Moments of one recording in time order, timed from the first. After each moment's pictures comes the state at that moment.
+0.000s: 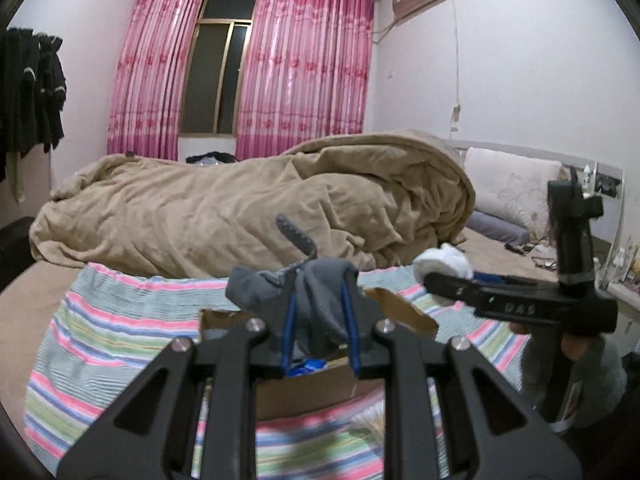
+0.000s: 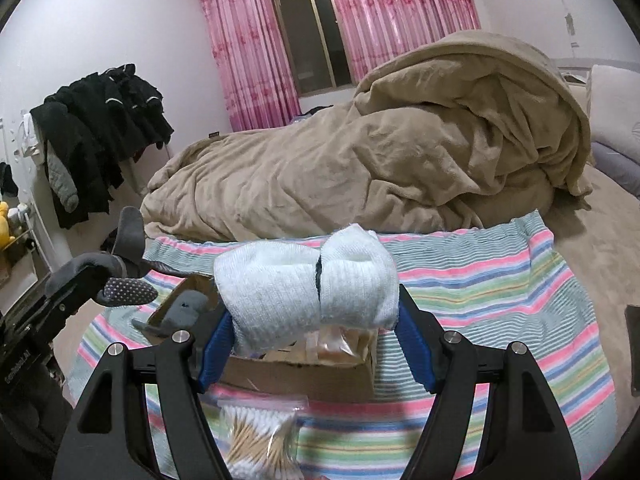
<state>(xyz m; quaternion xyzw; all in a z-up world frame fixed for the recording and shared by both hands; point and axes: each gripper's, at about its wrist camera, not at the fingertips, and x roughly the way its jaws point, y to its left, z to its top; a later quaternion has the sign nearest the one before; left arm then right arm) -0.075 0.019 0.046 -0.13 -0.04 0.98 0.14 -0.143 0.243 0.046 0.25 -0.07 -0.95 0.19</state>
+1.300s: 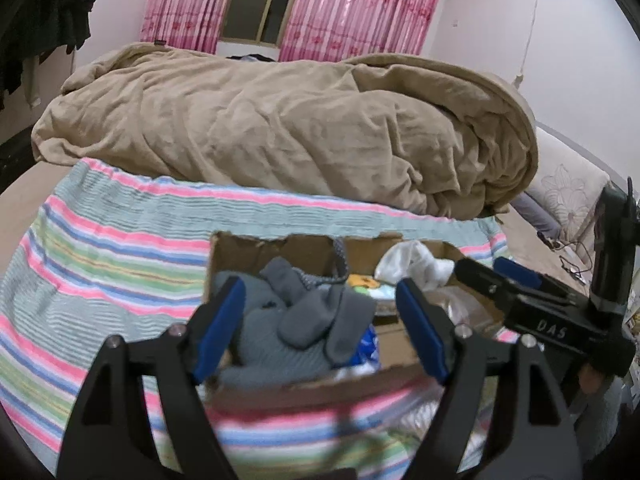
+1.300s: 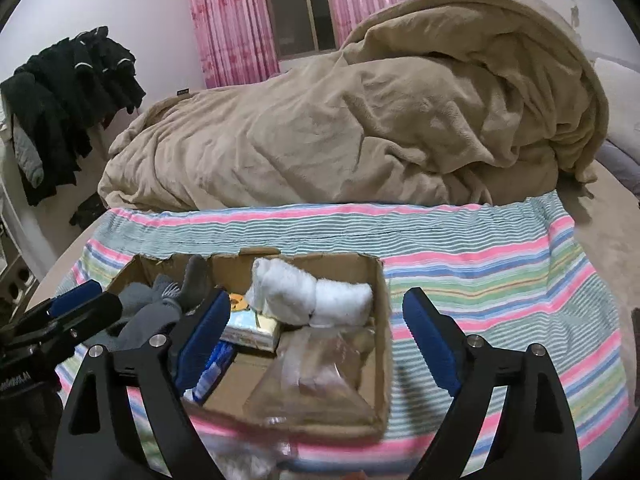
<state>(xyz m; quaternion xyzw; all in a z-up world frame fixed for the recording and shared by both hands) -0.162 -0.005 -0.009 -0.29 -0.12 0.95 0.08 -0.202 0.211 0.010 0.31 -0.03 -0.94 0.15</state>
